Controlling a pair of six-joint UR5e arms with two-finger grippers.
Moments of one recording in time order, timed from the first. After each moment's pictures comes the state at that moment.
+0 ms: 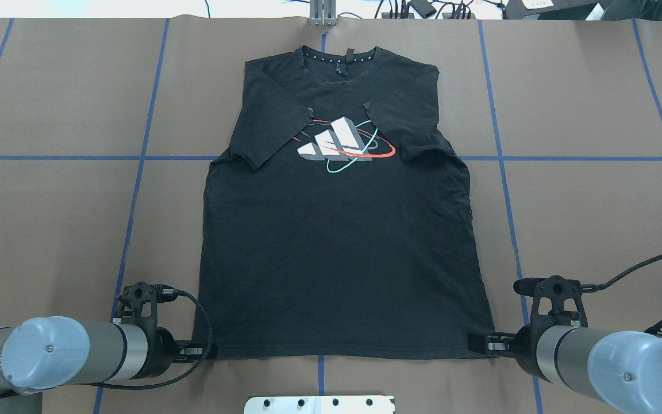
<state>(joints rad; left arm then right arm) -0.18 -1.61 -1.96 -2.25 -1.70 -1.48 0.13 -1.73 2.29 -1.31 1.51 1.54</state>
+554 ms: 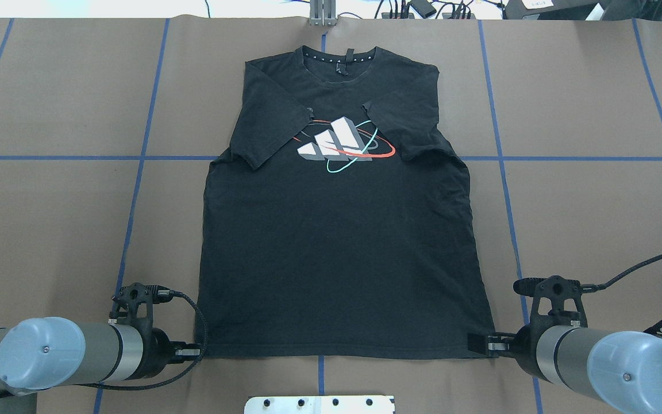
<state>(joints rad) -0.18 -1.59 -1.97 -2.25 -1.70 -1.48 0.13 -1.73 2.29 -1.31 1.51 1.54</state>
